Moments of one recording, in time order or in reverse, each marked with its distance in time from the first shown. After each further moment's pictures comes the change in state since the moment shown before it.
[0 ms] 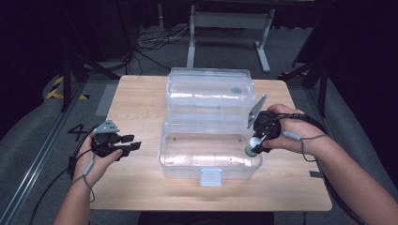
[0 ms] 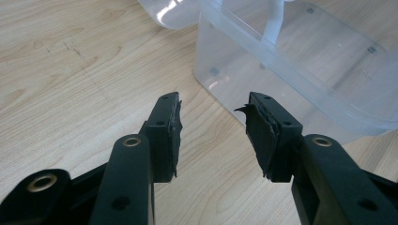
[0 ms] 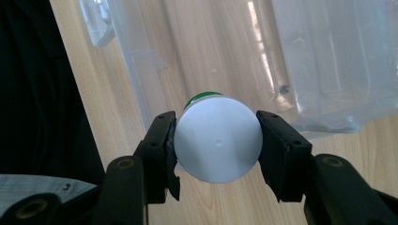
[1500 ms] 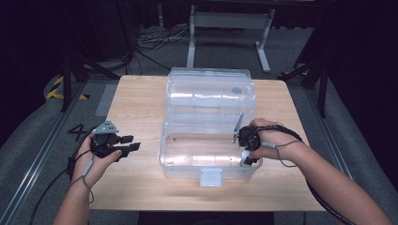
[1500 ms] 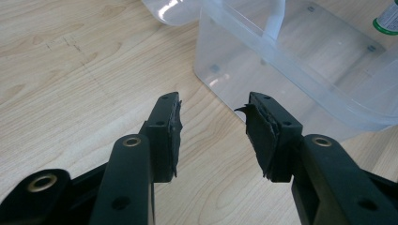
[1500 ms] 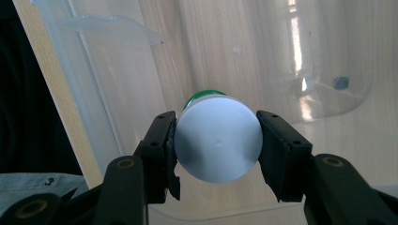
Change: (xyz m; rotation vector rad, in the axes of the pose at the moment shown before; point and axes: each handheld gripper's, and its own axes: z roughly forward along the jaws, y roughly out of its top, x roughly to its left) left arm 0.001 -0.003 -0.001 0.003 -0.001 -0.005; right arm -0.005 0.010 0.079 0.160 0.066 -0.029
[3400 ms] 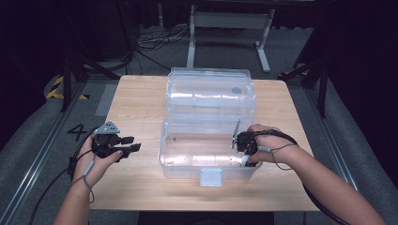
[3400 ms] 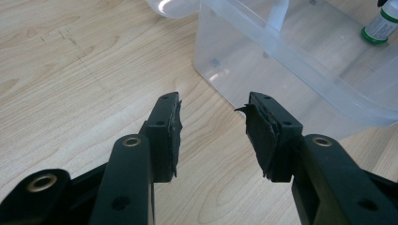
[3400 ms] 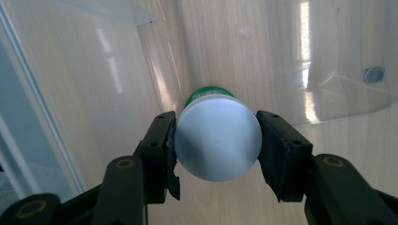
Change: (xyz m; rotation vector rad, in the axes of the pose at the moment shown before) left arm 0.001 -0.002 0.004 0.018 -0.003 0.000; right arm -0.004 -0.001 0.029 0.045 0.014 -0.007
